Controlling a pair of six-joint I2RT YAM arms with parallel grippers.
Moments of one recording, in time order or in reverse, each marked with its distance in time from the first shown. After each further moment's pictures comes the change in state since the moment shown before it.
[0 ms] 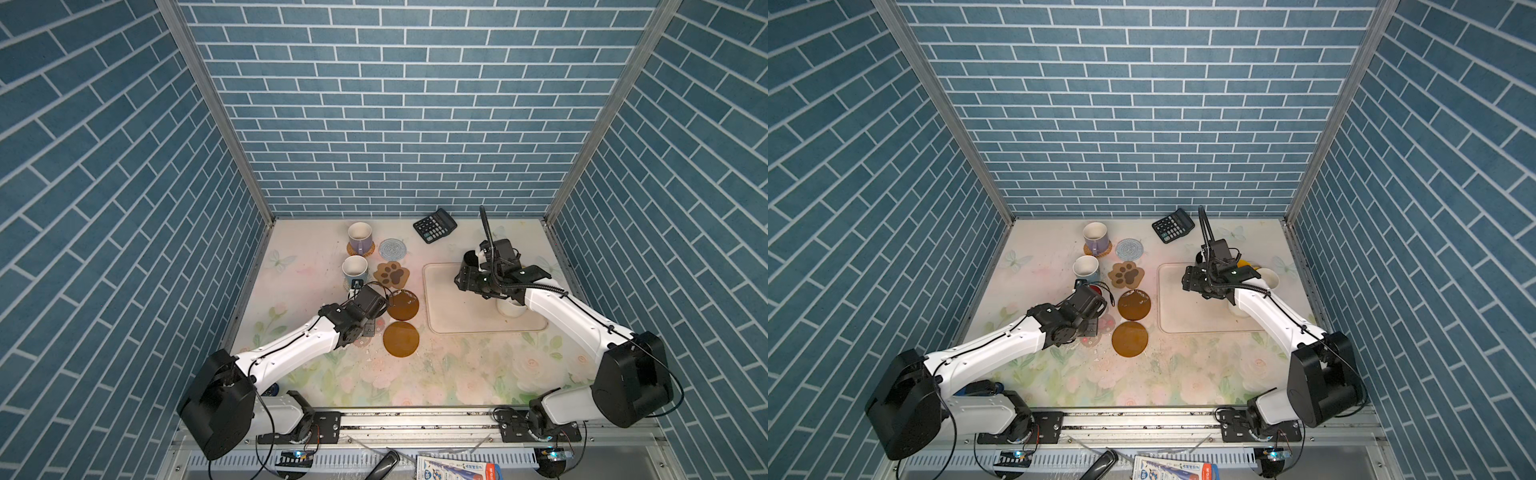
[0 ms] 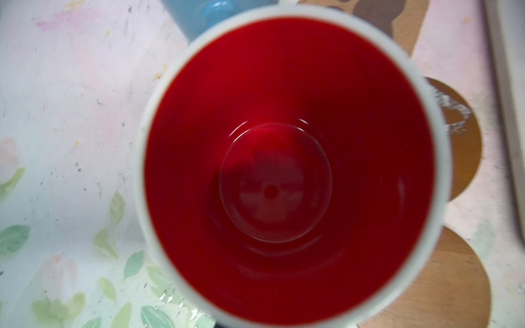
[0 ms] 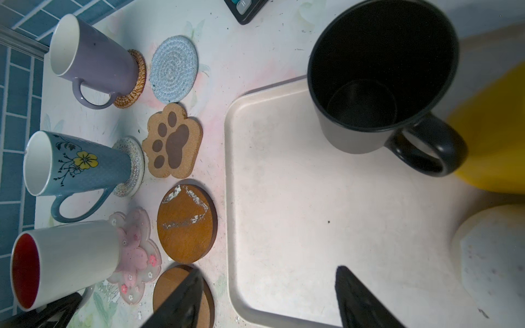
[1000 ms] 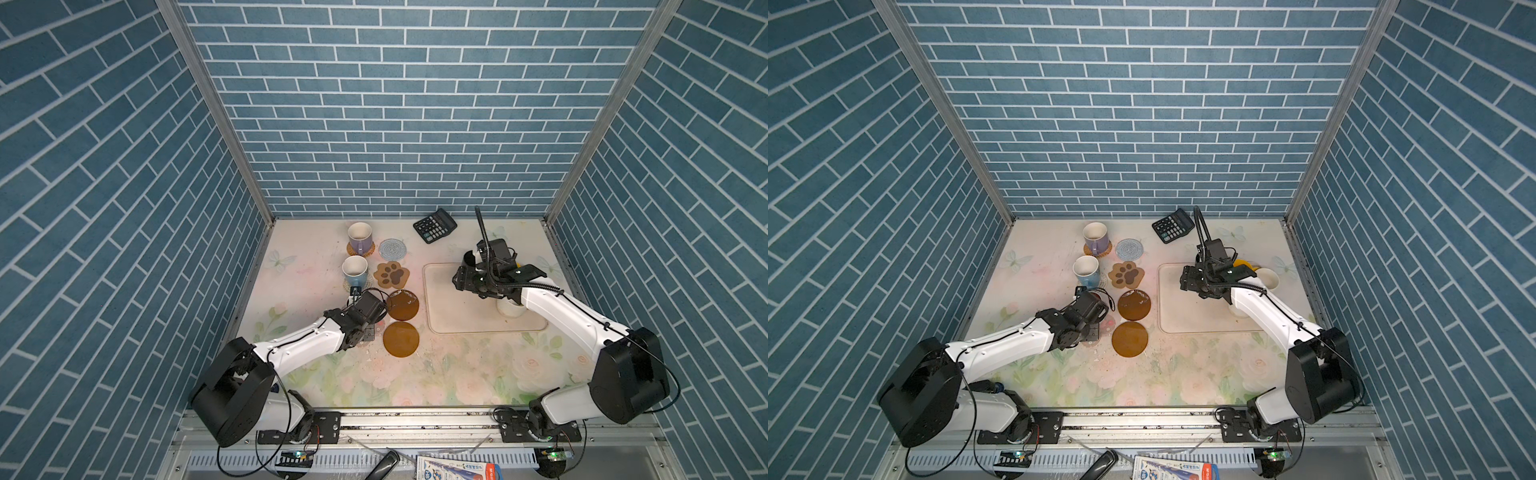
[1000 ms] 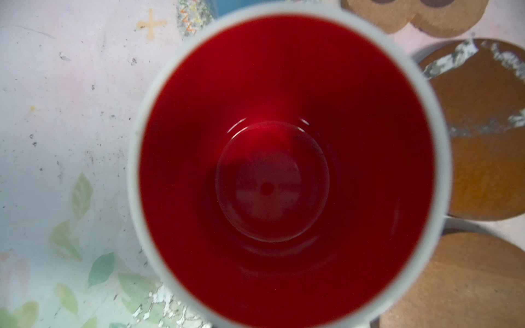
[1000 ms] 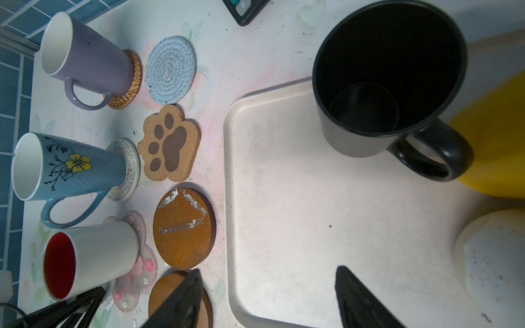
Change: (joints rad) left arm 0.012 0.077 -0.080 0.130 0.014 -0.041; right arm 0.018 0.000 0.005 0.003 0.038 0.005
